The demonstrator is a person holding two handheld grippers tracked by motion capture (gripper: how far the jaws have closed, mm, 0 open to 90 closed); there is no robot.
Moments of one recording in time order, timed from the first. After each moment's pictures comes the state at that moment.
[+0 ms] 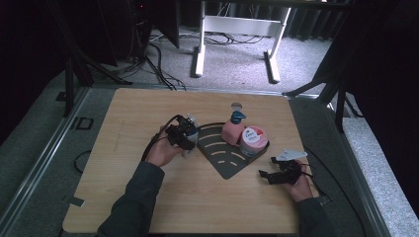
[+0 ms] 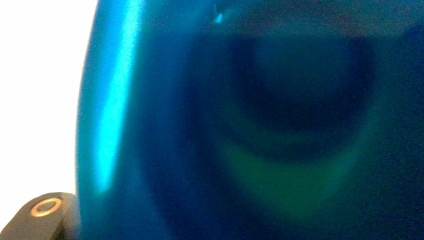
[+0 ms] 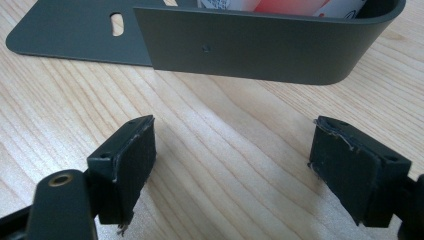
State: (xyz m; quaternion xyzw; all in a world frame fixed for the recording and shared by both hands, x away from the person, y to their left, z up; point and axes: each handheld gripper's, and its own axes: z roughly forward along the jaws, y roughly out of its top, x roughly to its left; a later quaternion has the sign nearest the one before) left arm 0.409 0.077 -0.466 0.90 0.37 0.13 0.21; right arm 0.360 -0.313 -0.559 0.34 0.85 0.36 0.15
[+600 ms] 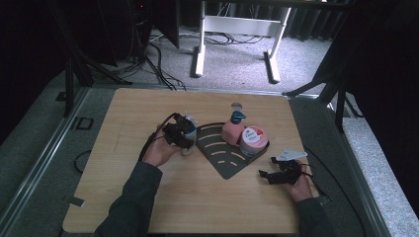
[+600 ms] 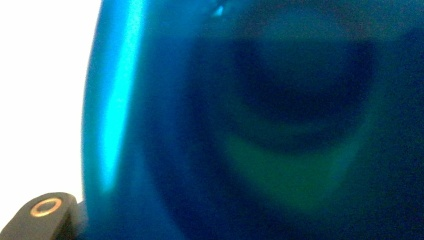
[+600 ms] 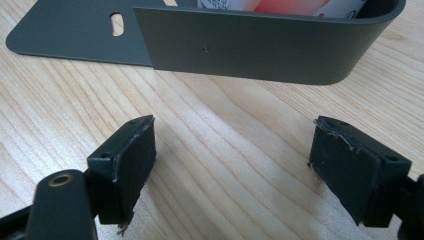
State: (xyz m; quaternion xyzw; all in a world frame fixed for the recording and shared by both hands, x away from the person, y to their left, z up) left arm 0.404 0.085 -0.453 0.89 0.37 0.14 0.22; right arm 0.360 -0.313 -0.559 0.34 0.85 0.36 0.15
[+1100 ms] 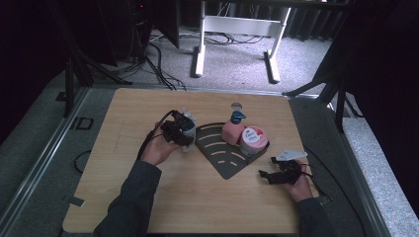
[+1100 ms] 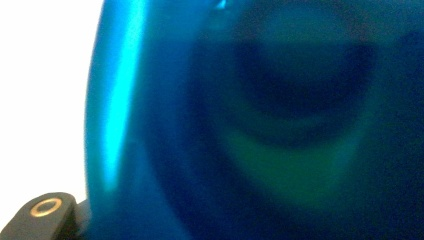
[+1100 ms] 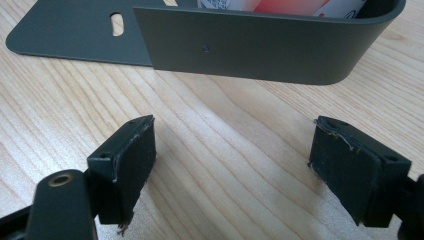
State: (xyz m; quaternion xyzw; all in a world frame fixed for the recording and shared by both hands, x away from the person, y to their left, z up) left arm 0.403 0.088 -0.441 0.88 0.37 0.15 0.24; right arm 0.360 -0.313 -0.559 0.34 0.85 0.36 0.15
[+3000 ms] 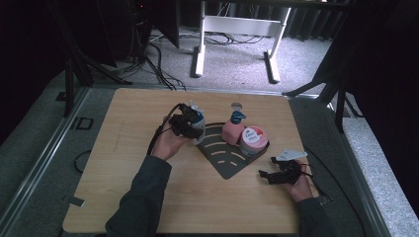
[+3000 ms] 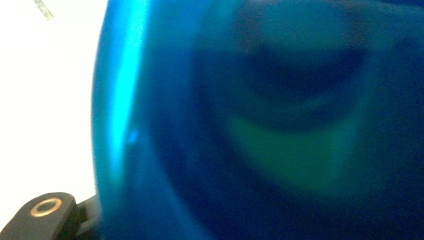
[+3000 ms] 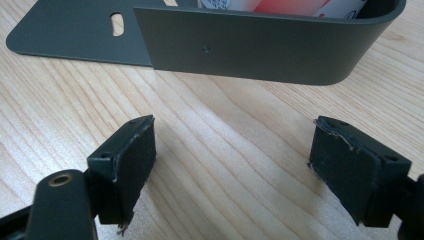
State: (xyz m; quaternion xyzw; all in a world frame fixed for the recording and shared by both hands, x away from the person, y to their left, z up) left arm 0.415 0.066 -0.427 0.86 0.38 0.15 0.28; right arm 0.361 -0.313 -0.559 0.34 0.85 0.36 0.15
